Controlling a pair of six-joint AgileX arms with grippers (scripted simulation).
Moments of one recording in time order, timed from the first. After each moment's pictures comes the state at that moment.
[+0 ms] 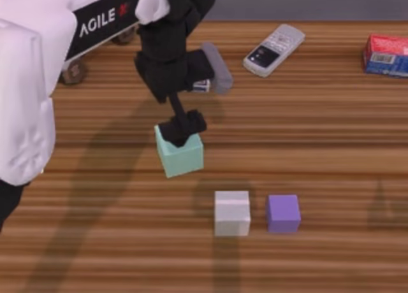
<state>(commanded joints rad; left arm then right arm) -0.51 2.36 2.07 -1.27 0.01 0.75 0.01 0.00 0.00 0.00 0.00 0.00</state>
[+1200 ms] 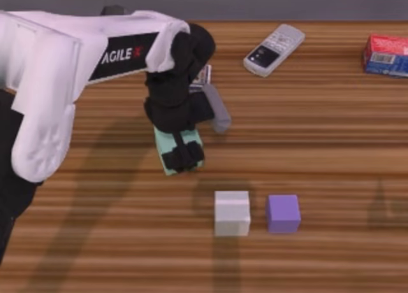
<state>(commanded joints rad) -0.51 2.45 1.86 -0.98 0.01 0.75 0.01 0.00 0.00 0.00 0.00 0.00</state>
